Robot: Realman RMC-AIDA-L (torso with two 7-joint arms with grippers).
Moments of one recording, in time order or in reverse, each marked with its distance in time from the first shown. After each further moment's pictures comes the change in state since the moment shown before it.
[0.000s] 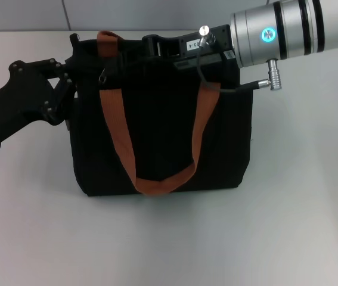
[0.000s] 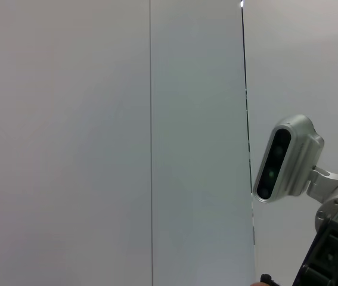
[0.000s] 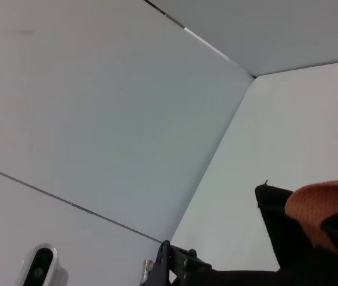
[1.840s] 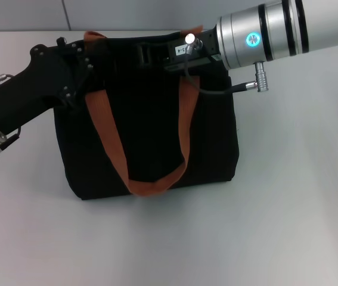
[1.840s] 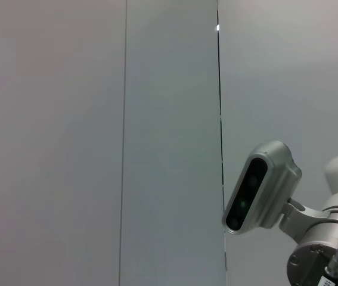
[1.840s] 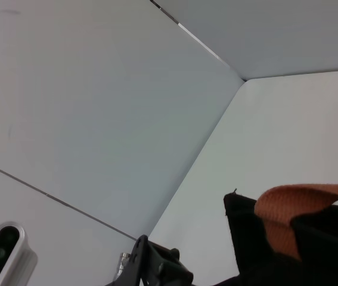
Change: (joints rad) left arm -0.075 -0.001 0.003 -0.041 0.000 0.024 -0.024; right arm 0.020 0.010 -0.058 0.010 0.003 0.074 -0.057
